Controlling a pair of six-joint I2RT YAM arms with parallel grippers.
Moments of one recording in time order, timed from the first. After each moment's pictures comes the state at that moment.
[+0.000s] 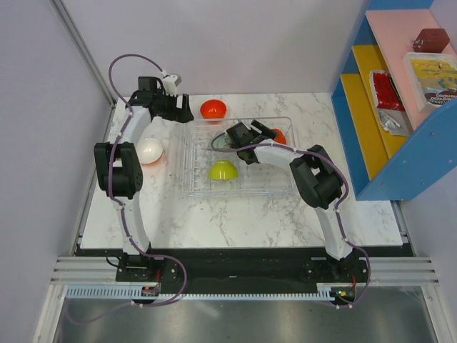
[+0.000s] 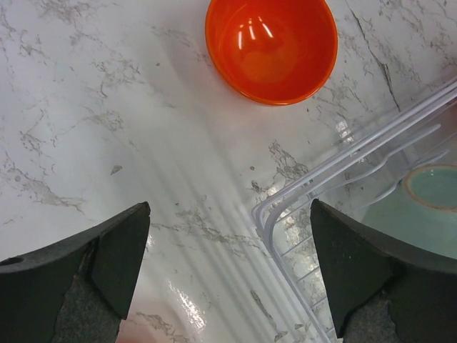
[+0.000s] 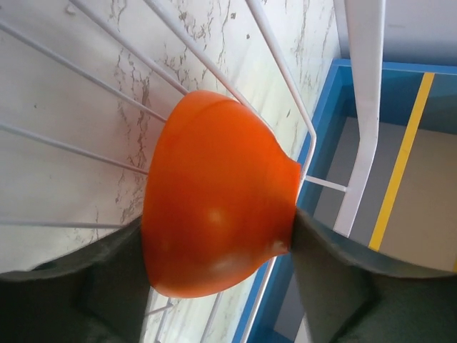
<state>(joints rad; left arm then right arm) -0.02 2.12 1.84 -0.46 0.49 0.16 0.65 2.21 1.60 -0.31 0.90 -0.52</state>
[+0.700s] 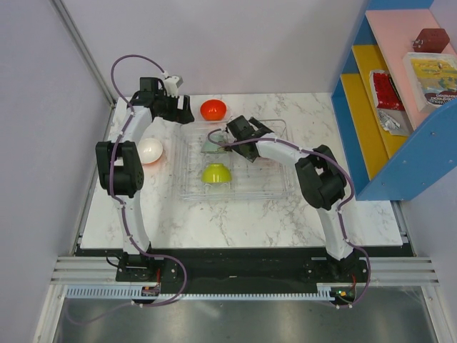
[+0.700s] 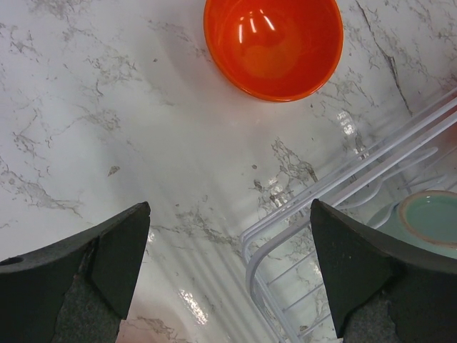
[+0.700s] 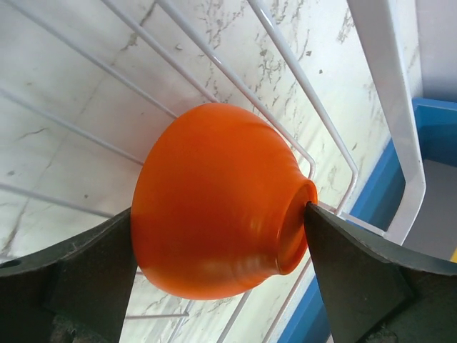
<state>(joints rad) -0.03 2.15 1.86 -0.47 0.49 0.19 0.65 2.19 1.69 -0.46 0.62 -0.42</state>
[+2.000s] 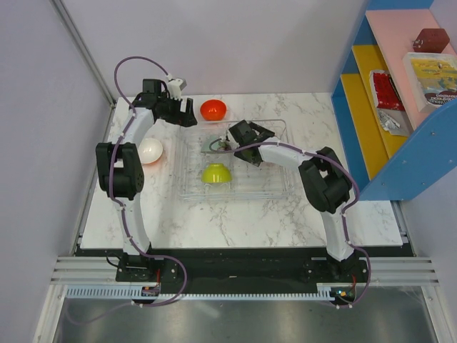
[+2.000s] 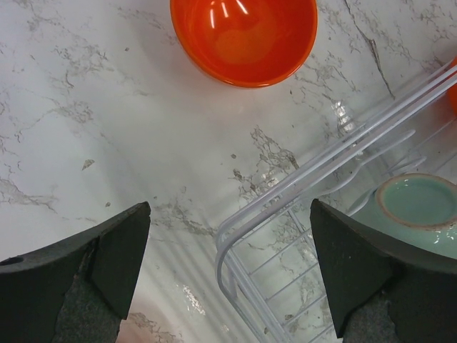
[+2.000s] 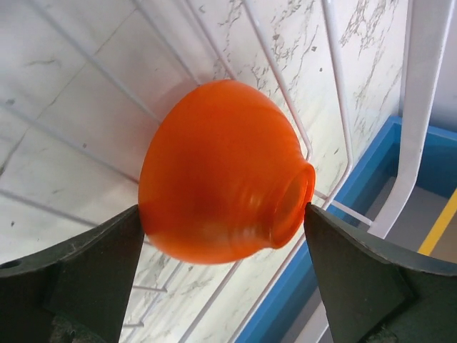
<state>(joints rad) -0.05 2.12 1.81 -0.48 0.50 0.20 0.65 2.12 1.59 -0.44 0.60 -0.56</state>
